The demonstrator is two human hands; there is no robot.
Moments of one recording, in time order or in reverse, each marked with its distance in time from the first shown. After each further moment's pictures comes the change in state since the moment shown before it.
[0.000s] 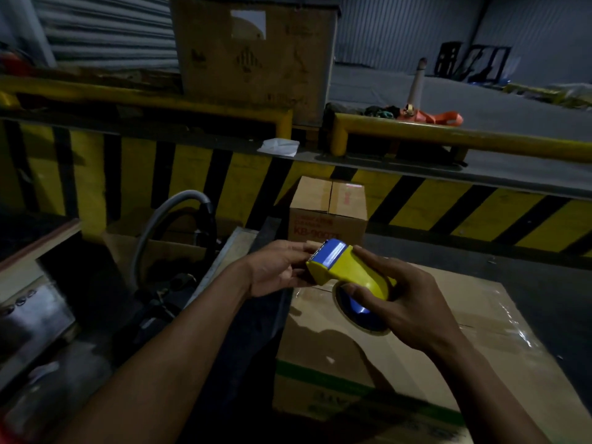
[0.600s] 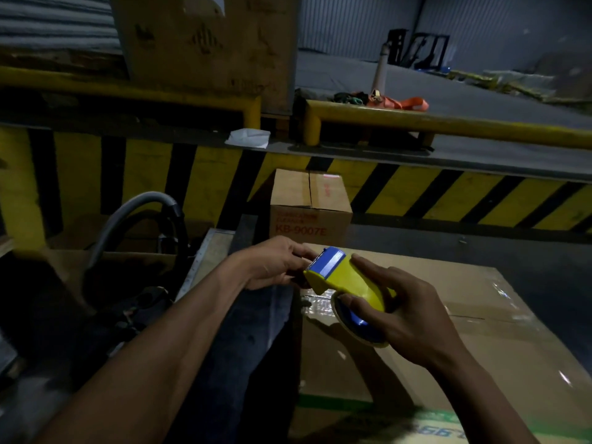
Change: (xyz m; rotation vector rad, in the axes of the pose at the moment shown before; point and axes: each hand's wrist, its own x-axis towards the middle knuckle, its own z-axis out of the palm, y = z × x) left_hand 0.051 0.011 -0.054 0.308 -0.135 -0.074; right_hand 0.012 -0.019 0.043 -0.078 0.049 0.199
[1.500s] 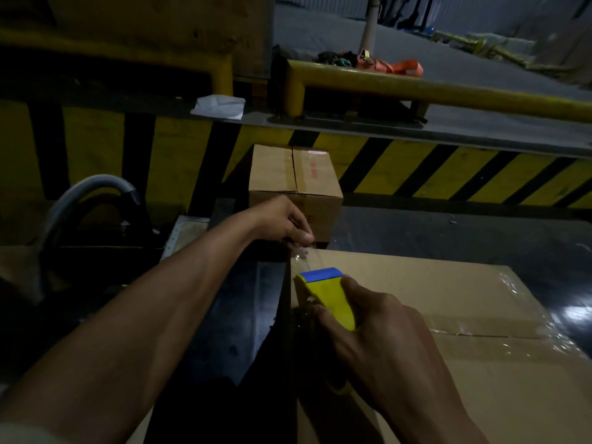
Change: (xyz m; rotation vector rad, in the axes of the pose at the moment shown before) left_hand 0.135 0.025 -0.060 0.582 0.016 0.074; right_hand 0.045 -0.050 0.035 -0.222 -0.058 0.368
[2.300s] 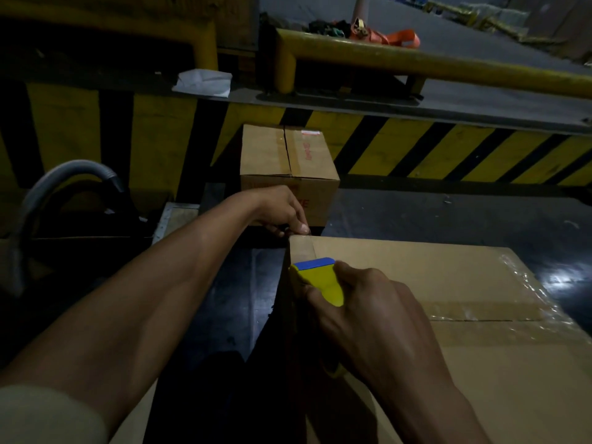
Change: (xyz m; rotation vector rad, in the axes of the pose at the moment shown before) left_hand 0.039 -0.015 -0.007 0.065 -0.140 -0.153; right_hand 0.024 -0.009 0.020 -0.113 0.021 0.049
